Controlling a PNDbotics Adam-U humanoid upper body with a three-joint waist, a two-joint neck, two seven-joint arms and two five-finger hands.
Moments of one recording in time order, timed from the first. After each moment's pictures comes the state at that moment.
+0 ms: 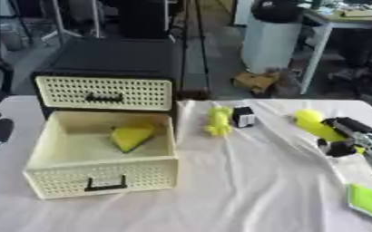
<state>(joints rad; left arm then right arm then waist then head) -0.18 0.42 0.07 -1.96 -0.65 0.12 -0.13 -0.80 -0.55 -0.17 -0.62 0.99 -0.32 0.21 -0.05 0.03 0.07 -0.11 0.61</state>
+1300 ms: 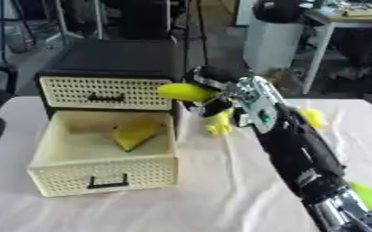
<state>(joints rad) -0.22 0.40 0.05 -1.96 -0.64 0.10 -0.16 -1.02 -0.06 -0.01 -0.89 1.02 -0.53 0.48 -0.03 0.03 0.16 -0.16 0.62</state>
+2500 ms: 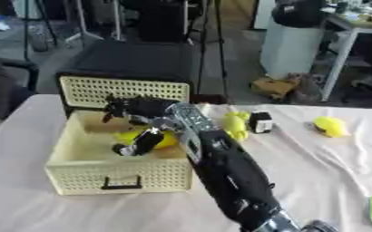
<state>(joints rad) -0.26 0.39 0.03 -1.96 -0.62 0.09 -0.17 -1.04 0.10 -0.02 -0.86 1.33 -0.54 0.31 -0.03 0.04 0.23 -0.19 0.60</state>
